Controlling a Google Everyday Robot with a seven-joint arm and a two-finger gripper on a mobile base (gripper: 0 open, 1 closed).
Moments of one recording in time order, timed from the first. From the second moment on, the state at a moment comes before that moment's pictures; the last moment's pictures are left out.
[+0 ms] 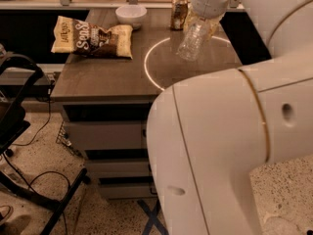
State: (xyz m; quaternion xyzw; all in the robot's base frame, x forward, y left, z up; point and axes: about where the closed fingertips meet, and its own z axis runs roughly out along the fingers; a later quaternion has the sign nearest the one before) arm 0.736 -0.151 0.929 0.21 0.96 0.06 0.18
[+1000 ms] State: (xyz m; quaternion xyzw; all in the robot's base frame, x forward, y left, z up) arm 0.733 -0.171 0.991 0.01 0.89 0.29 0.37
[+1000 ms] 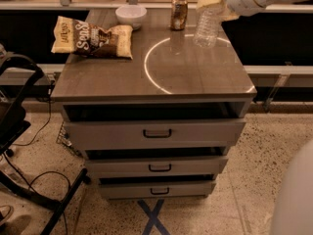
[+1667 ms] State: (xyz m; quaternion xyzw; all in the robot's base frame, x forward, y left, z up) arm 0.695 -0.219 1.040 -0.13 0.80 0.38 0.45
